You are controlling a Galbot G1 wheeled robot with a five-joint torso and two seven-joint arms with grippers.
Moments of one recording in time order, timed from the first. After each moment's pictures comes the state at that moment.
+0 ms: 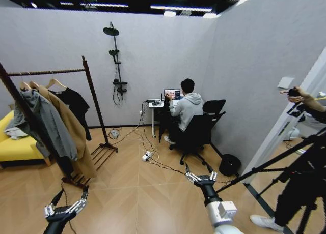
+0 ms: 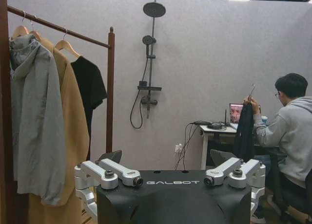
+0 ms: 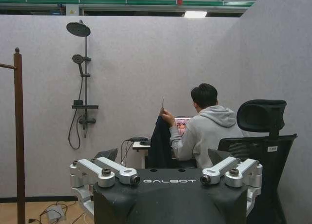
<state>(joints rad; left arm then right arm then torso) 1.83 -1.30 -0.87 -2.29 -0.49 -0.05 0.04 -1.52 1.55 0.55 2.27 0.04 -0.07 0.00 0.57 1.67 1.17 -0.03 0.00</state>
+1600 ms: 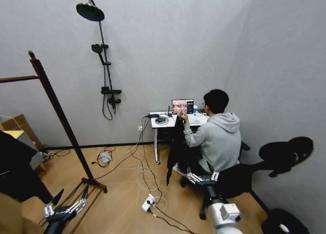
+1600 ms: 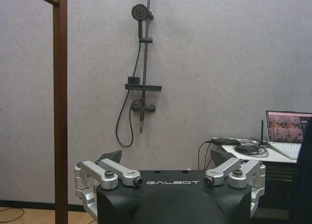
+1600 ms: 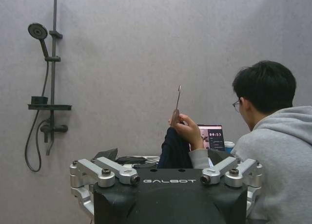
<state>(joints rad) 1.83 -1.30 -0.87 -2.29 -0.49 -0.05 0.04 -1.56 1.53 0.56 2.26 0.04 -0.02 0.00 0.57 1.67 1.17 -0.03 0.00</state>
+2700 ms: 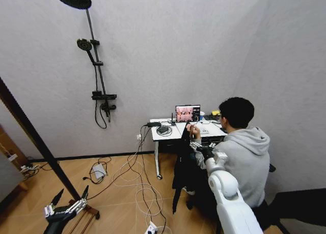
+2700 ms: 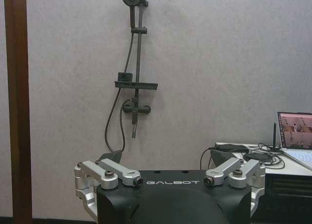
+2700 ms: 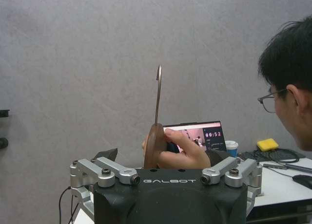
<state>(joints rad) 1.83 -1.30 -0.87 -2.29 -0.49 -0.05 0.04 -0.85 1.35 0.55 1.82 0.28 -0.33 0.13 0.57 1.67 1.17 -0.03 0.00</state>
